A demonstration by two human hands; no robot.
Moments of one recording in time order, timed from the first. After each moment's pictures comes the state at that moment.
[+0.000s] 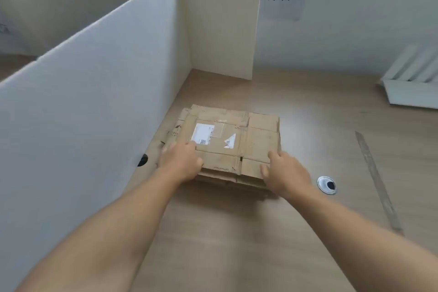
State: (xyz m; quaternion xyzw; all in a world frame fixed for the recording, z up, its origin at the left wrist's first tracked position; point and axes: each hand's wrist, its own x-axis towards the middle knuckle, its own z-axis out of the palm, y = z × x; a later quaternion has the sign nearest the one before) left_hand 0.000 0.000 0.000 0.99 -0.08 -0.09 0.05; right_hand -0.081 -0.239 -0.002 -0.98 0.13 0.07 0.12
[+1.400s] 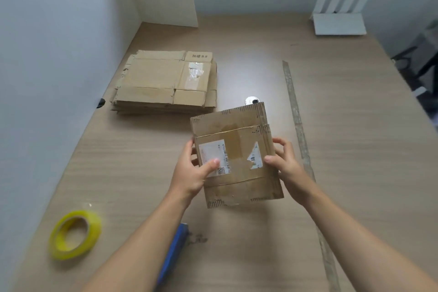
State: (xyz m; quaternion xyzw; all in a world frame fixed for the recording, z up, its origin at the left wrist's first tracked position) left_hand -0.316 -0.127 -0.025 0.75 0.00 -0.15 0.65; right_hand -0.383 -0.366 -0.026 -0.66 0.17 0.06 0.73
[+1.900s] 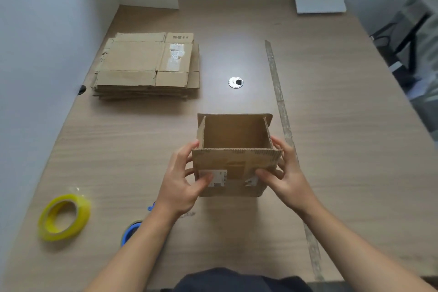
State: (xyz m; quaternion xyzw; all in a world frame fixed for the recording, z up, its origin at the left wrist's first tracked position) left_hand -0.392 -0.114 -0.037 0.80 -0.16 -0.08 0.58; right_hand -0.475 -0.362 -0.041 -0.74 0.10 -0.07 0.66
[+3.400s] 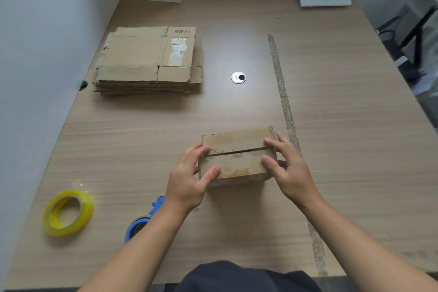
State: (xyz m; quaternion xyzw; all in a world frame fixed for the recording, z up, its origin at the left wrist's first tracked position) left_hand -0.396 -0.121 -0.039 0.85 -0.16 -0.06 0.50; right_hand -0.470 -0.360 -0.042 -0.81 0.14 -0.10 0.56
